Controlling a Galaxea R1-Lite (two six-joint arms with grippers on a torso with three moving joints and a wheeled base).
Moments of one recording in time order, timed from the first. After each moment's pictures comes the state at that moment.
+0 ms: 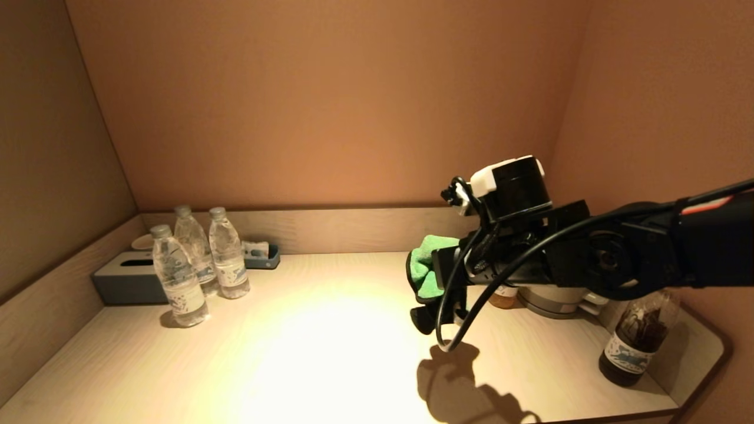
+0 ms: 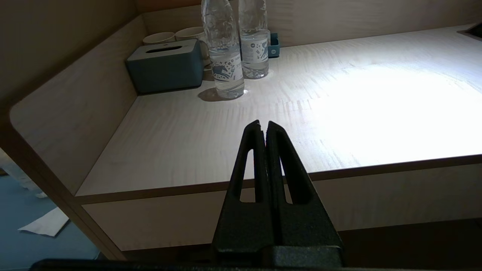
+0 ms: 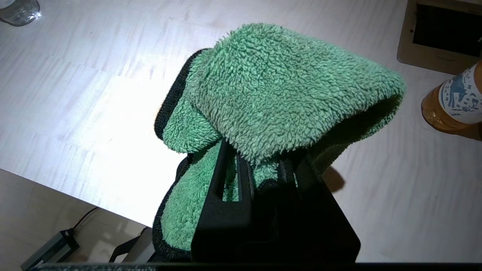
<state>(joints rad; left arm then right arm) 0.01 0.00 0.00 0.00 -0.03 0.09 0.47 1.77 -1.18 0.02 -0.03 0.14</state>
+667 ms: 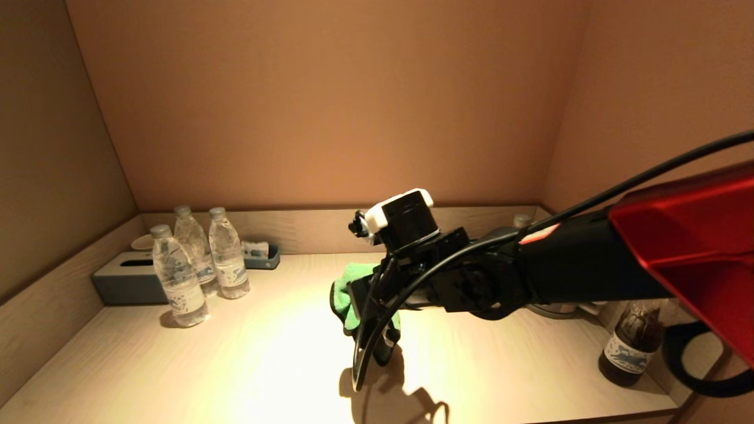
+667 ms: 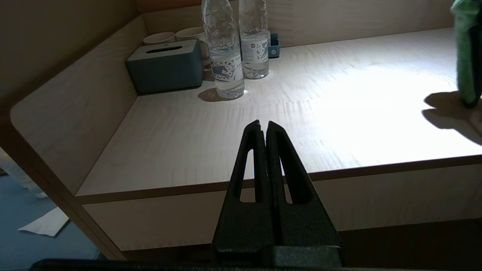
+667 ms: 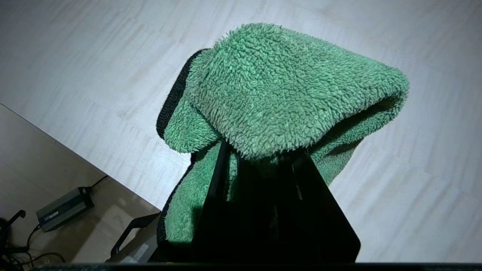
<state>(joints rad) 0.01 0.00 0.00 0.00 -0.03 0.09 0.70 2.01 -1.36 0.01 -0.03 0.16</state>
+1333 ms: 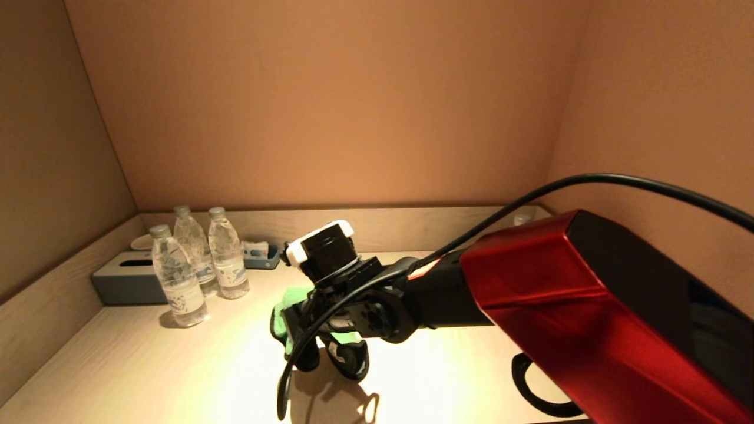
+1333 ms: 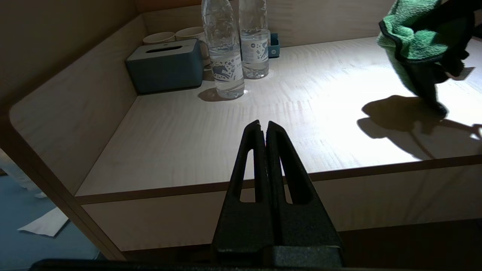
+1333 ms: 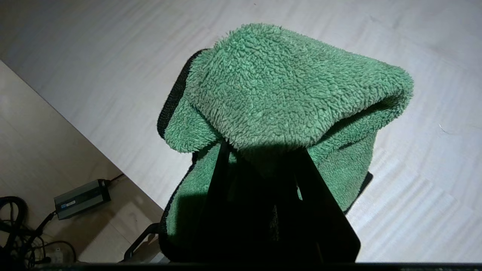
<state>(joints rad) 0.01 0.00 0.00 0.00 -0.03 0.09 0.84 2.25 -1.62 0.02 -0.02 0.17</state>
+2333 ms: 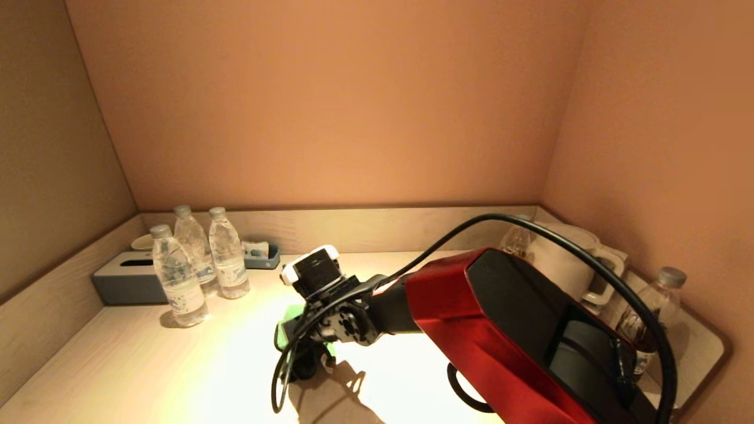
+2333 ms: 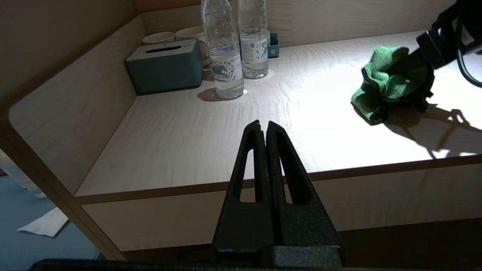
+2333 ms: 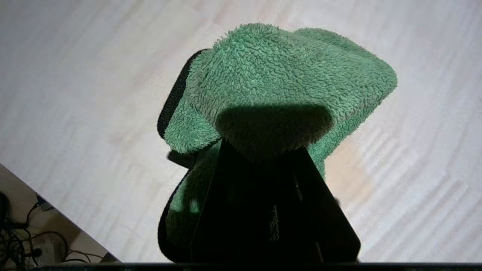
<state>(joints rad) 0.01 0.00 0.00 0.00 -0.03 0.09 0.79 2.47 -1.80 0.09 -0.01 0.19</state>
